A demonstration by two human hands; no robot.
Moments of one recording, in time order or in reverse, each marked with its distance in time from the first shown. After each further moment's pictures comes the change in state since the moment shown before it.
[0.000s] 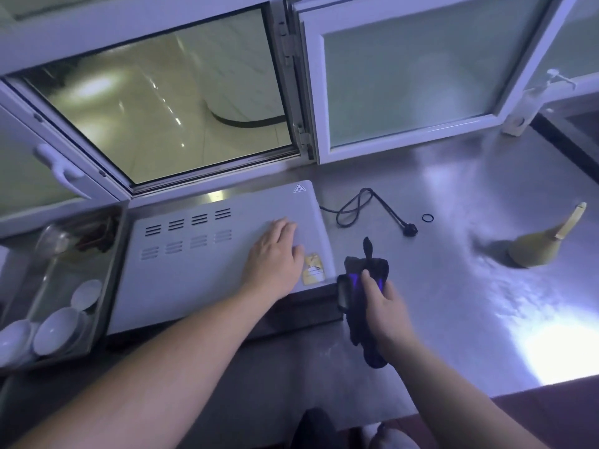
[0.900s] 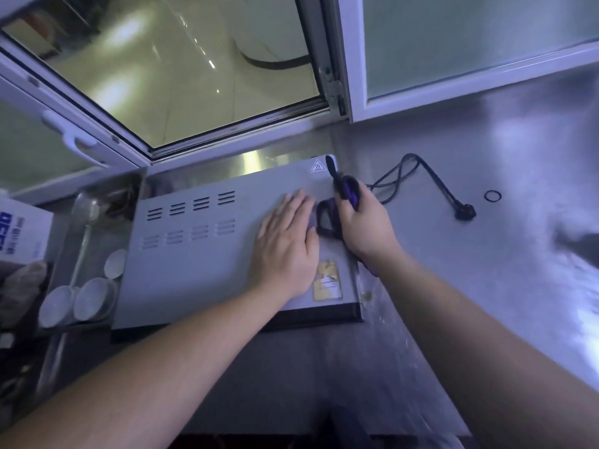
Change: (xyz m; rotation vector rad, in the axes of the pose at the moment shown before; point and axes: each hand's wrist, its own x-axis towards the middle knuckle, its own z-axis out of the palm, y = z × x) left_hand 0.029 0.005 0.017 0.098 0.094 -0.023; right_hand 0.140 -0.076 0.072 -0.276 -0.168 -0.367
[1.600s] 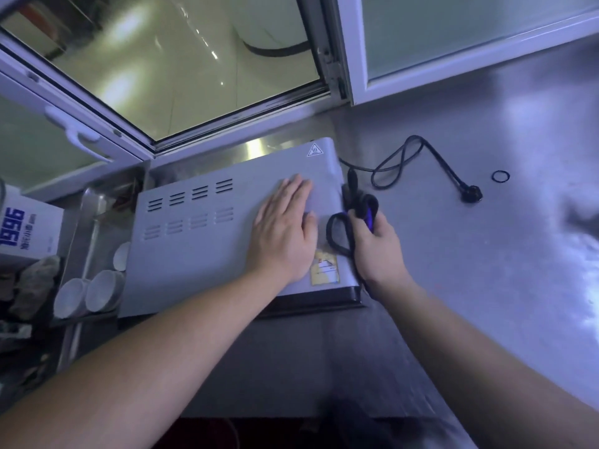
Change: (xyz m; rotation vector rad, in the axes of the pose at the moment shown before) left_hand 0.001 -0.003 0.001 0.013 -0.017 -0.024; right_hand -0.055 0.028 0.000 0.345 0.051 0.202
